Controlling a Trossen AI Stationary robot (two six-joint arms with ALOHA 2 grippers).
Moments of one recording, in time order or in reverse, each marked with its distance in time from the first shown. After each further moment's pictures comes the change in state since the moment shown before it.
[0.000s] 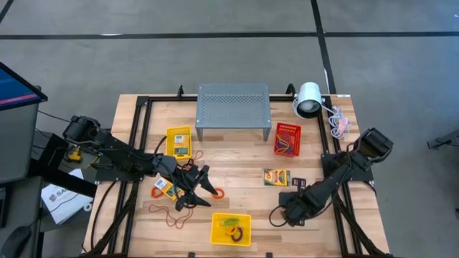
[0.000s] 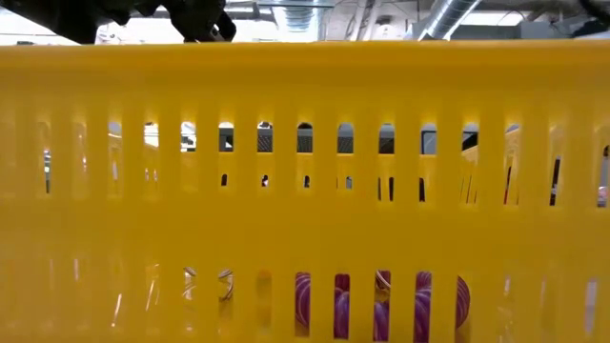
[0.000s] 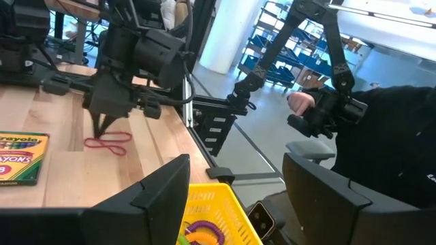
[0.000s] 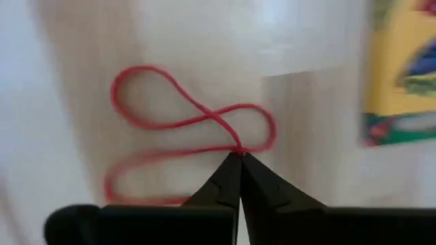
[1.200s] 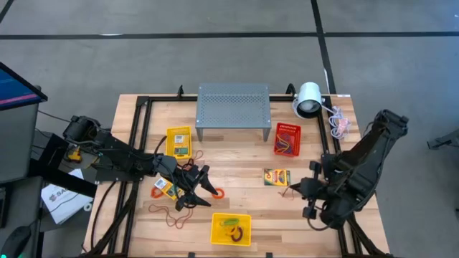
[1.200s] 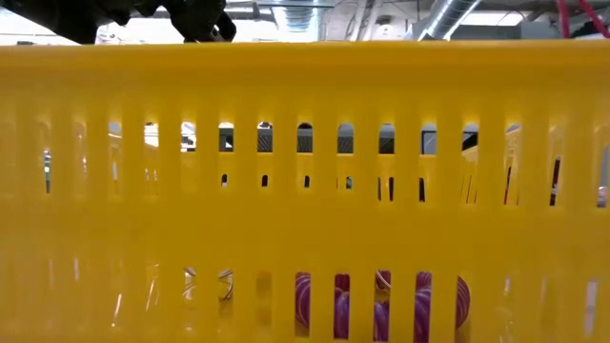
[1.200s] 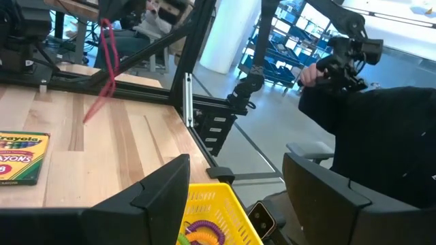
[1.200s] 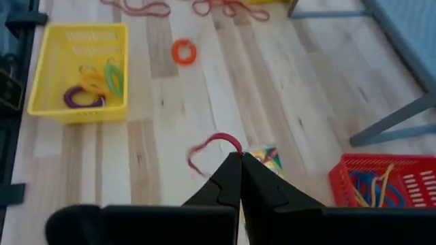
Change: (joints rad) left arm 0.000 0.000 0.000 -0.001 0.000 0.000; right arm 0.212 -0.379 0.278 -0.338 0.636 0.116
